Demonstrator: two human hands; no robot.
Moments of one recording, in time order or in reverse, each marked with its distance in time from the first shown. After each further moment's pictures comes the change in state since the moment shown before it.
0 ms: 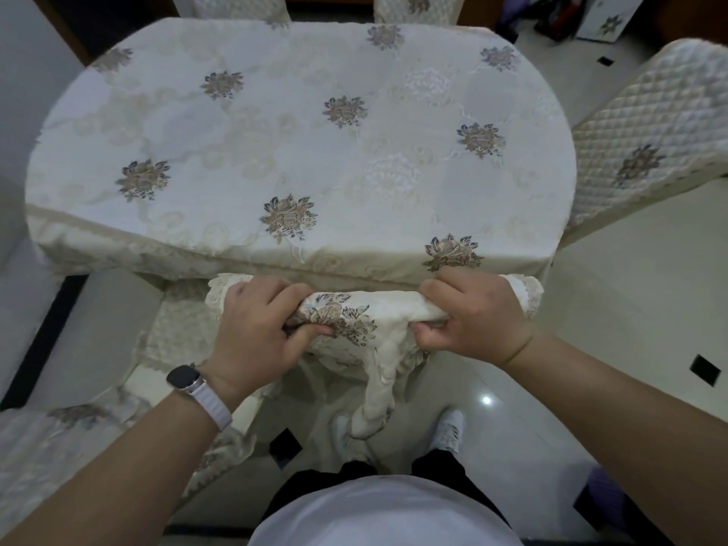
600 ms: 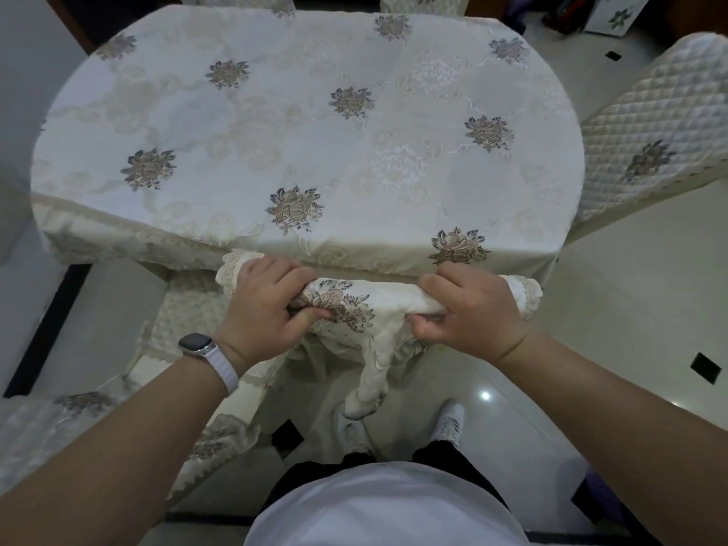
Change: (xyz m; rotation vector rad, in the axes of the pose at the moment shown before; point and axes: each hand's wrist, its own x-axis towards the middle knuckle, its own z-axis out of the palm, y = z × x) left_hand 0.006 -0.025 0.008 -0.071 -0.049 0.082; right_hand -0.004 -0.009 0.016 0.028 -0.013 0.057
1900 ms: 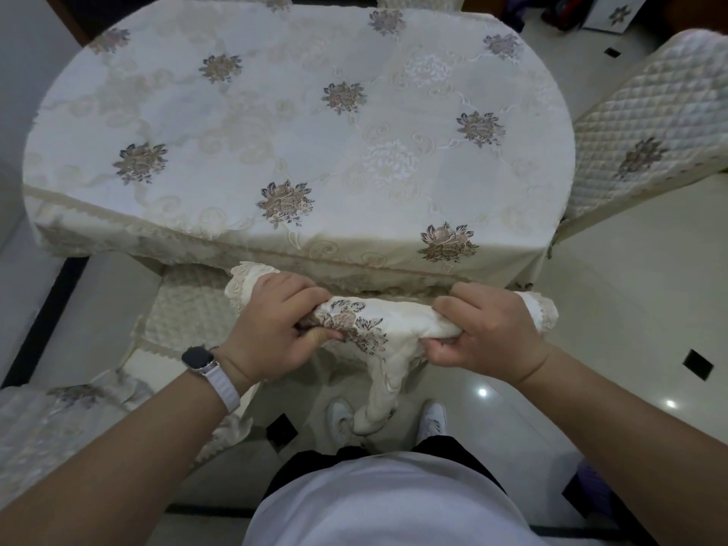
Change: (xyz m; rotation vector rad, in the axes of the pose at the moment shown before) left_hand -0.007 0.041 0.006 -0.139 -0.061 0.042; right_hand -0.035 0.006 -0.032 0.027 -0.010 -0.057
